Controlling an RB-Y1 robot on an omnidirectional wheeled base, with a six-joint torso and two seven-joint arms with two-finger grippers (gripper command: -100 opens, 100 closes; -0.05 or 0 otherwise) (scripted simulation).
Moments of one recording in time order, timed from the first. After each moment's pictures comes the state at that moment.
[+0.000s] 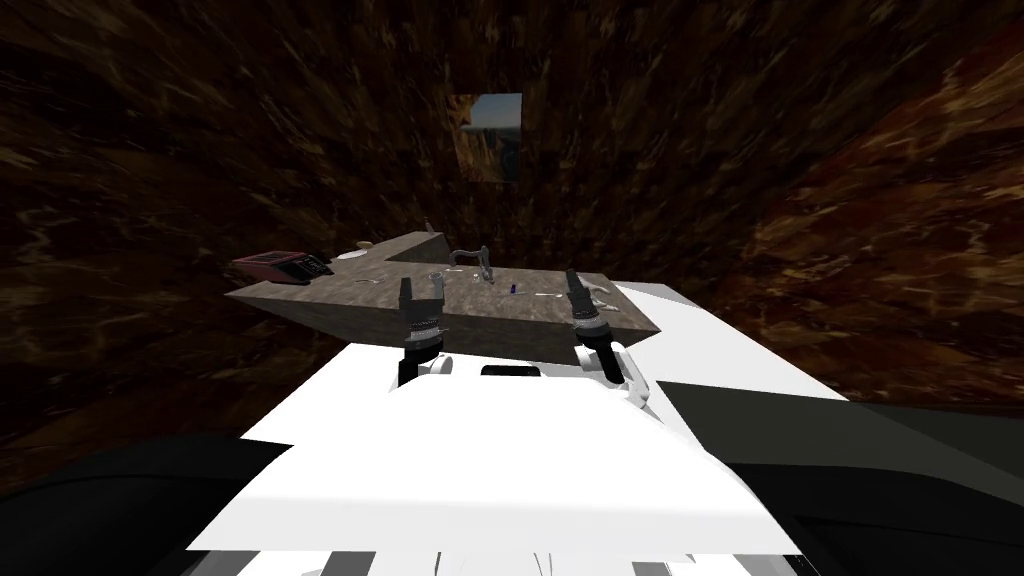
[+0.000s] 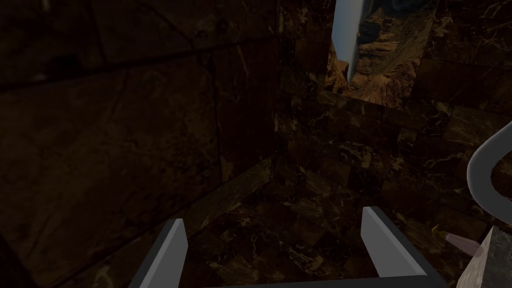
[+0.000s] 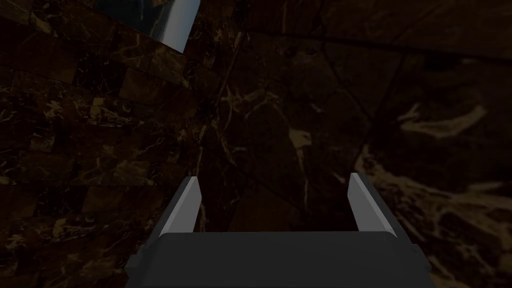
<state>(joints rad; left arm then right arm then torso) 0.54 0.04 -0.06 -2.20 0.08 -0.62 0.15 0.36 -0.29 0.08 -2.21 0.22 -0.50 0.14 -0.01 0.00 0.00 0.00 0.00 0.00</state>
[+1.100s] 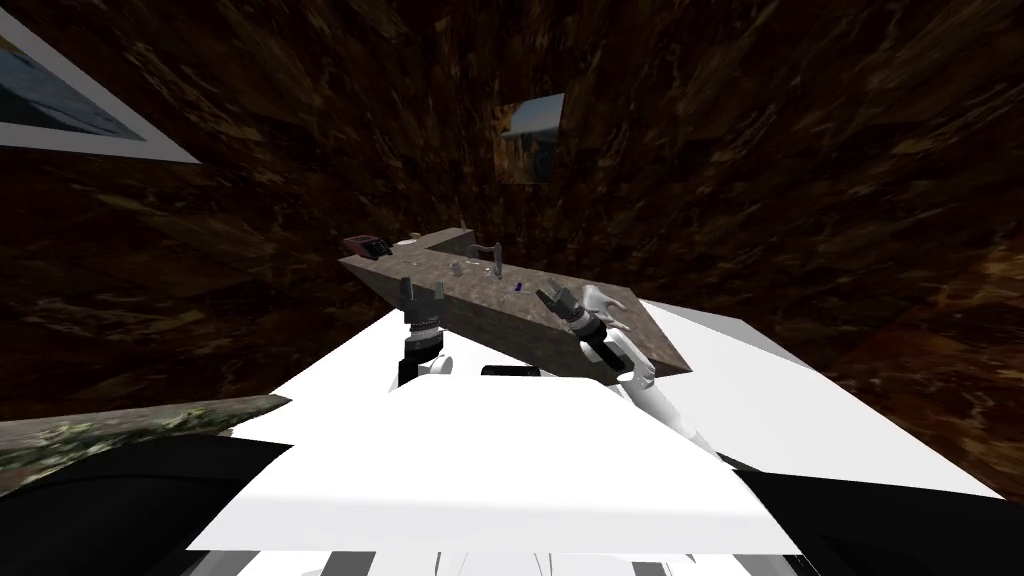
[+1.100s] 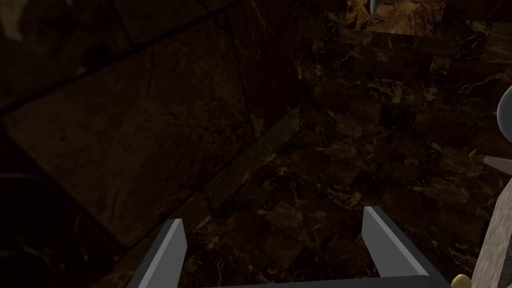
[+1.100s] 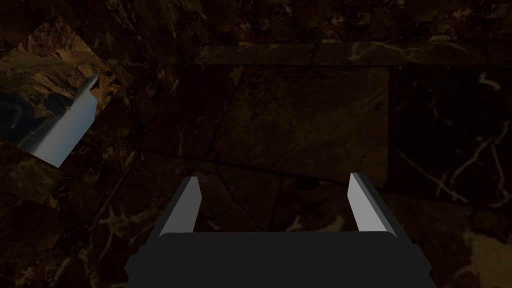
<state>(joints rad) 0.54 0.04 -0.06 -2.20 0.08 -0.62 0.15 0.23 -0.59 0.16 -2.10 0.45 -0.59 0.22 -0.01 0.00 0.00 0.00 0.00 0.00</state>
